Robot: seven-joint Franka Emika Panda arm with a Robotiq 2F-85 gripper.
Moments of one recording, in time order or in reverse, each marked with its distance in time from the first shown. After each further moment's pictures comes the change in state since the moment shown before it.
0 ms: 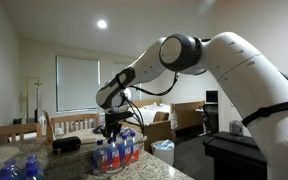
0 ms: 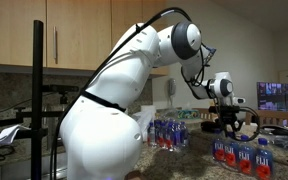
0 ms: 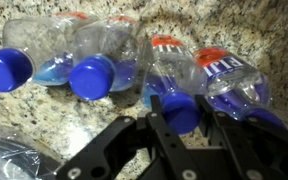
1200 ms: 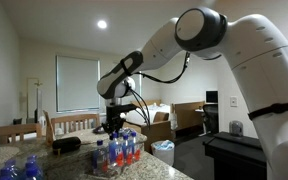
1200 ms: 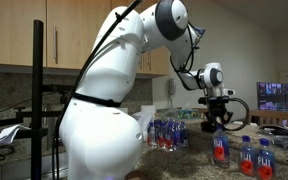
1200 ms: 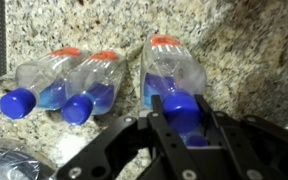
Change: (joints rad) arm 0.025 -0.232 0.020 -0.225 0.000 -0.055 -0.002
